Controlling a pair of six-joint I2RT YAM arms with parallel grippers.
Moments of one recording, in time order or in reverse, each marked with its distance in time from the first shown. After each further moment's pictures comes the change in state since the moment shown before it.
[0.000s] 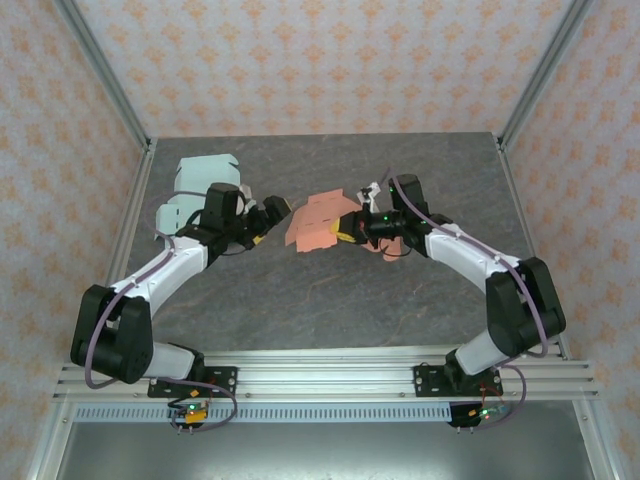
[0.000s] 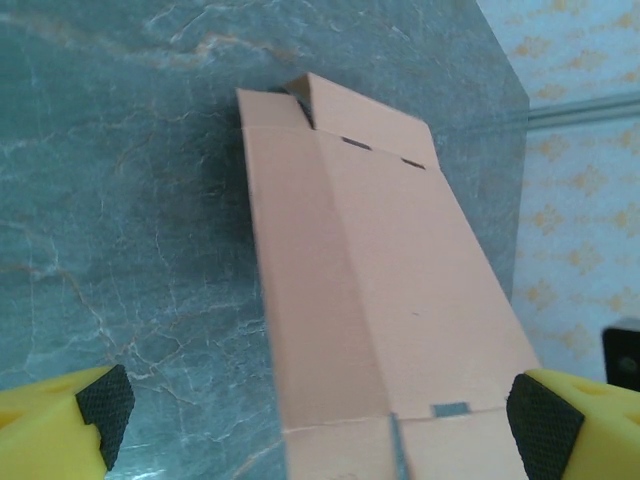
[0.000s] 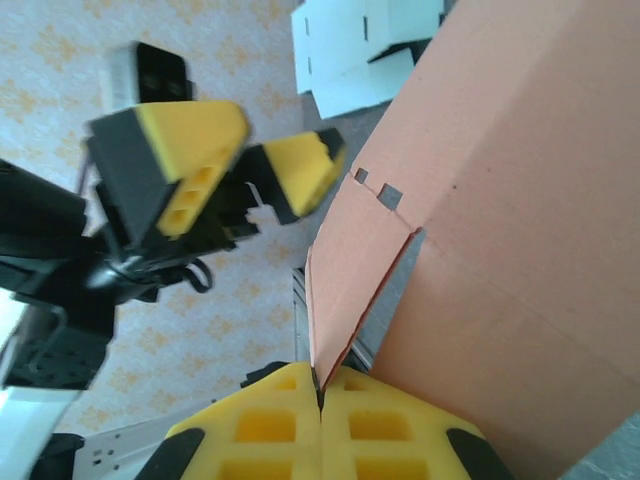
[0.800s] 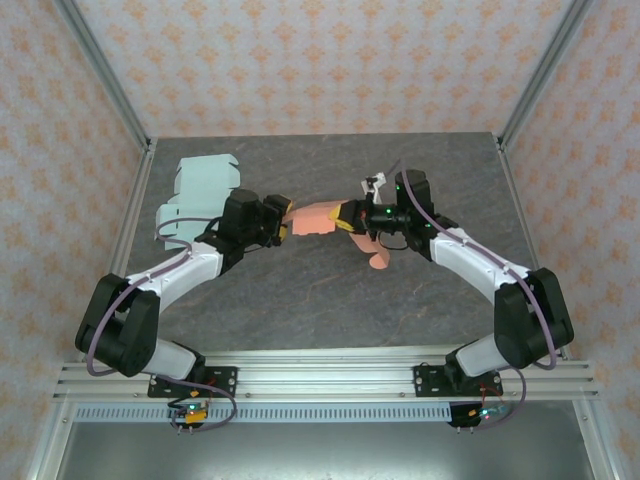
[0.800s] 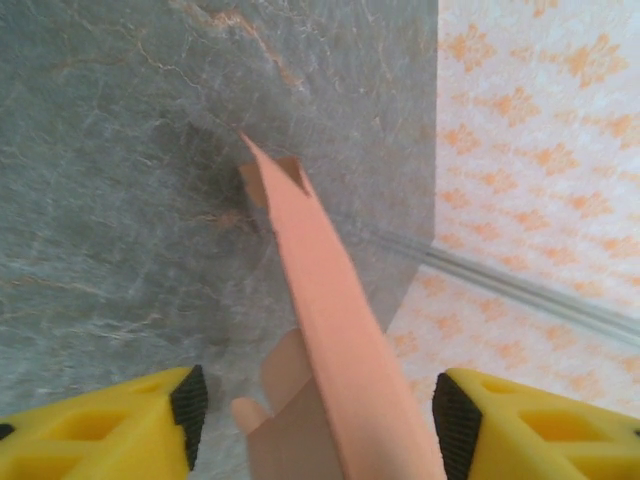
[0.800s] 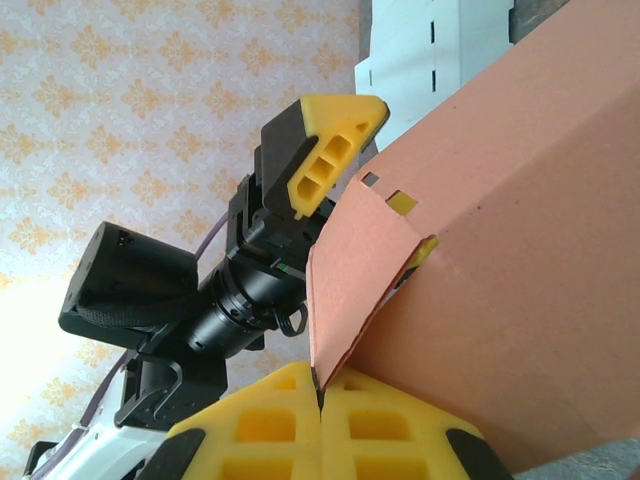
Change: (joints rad) left arm -0.128 0.050 -0.035 0.226 -0.225 -0.645; right arm 0.015 -0.056 -0.018 0.156 0.048 0.171
